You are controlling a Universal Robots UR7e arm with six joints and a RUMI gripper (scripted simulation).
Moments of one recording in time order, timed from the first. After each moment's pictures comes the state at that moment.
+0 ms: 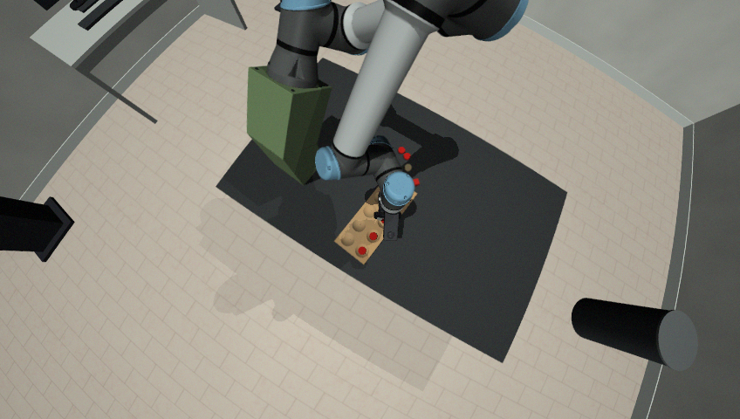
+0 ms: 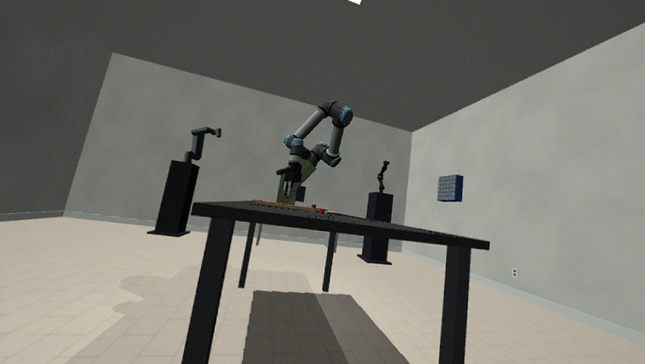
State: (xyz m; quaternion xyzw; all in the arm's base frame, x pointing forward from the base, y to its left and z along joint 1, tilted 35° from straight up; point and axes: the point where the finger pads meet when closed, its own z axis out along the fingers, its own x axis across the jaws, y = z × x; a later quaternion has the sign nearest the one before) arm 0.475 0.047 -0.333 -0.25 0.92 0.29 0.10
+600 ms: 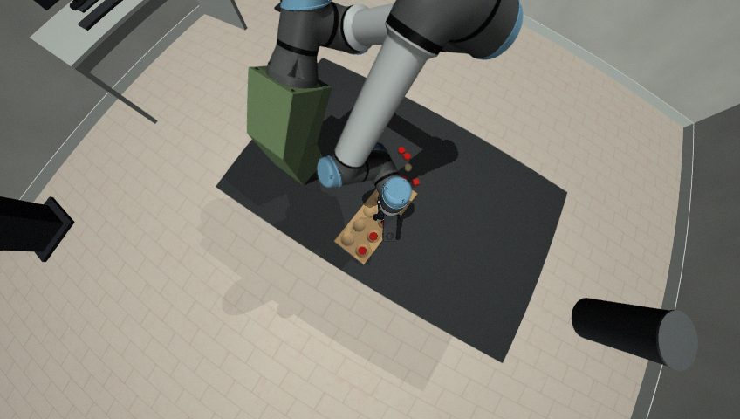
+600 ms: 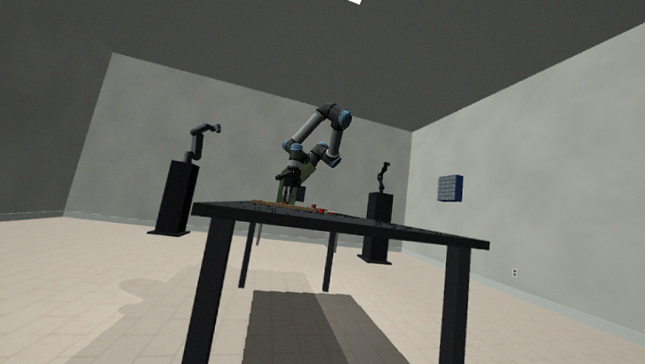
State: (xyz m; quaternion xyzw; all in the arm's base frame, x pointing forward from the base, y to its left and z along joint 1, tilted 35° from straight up) arm 0.478 0.065 -0.360 -0.25 0.92 0.29 0.10
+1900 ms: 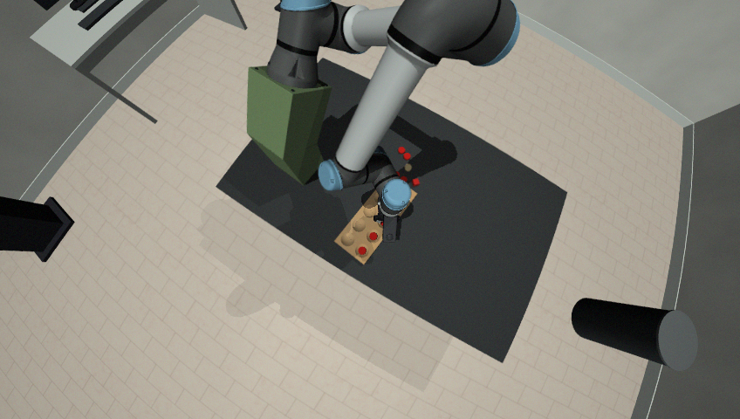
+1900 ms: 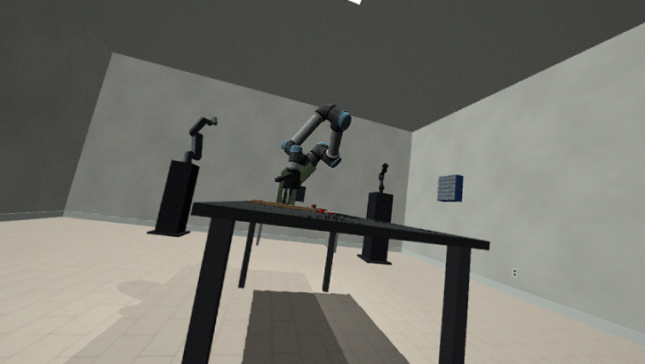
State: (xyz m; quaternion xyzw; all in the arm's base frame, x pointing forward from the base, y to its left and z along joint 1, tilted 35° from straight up) arm 0.480 0.072 -0.370 -0.25 0.92 0.29 0.10
